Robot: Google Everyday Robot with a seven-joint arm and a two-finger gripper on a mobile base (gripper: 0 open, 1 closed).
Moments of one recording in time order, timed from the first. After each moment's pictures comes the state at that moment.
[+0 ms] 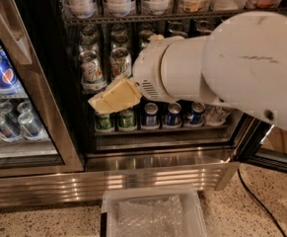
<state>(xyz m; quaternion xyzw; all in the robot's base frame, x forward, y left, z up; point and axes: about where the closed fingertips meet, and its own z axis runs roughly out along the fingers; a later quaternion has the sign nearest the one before) 0.482 0.034 0.977 -0.42 0.74 0.12 0.51</state>
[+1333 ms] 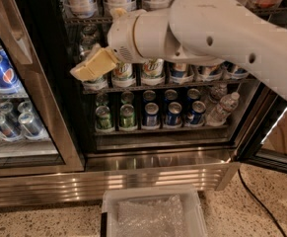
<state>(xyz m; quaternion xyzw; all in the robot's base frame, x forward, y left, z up) 0.576 0.104 0.989 -0.51 0.63 0.19 0.55</state>
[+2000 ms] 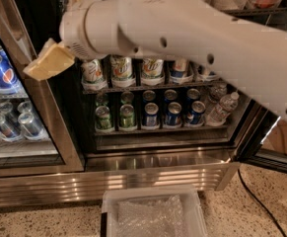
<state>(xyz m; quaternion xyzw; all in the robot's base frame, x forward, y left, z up) 0.544 0.184 1.022 -0.54 0.58 0.17 0.58</state>
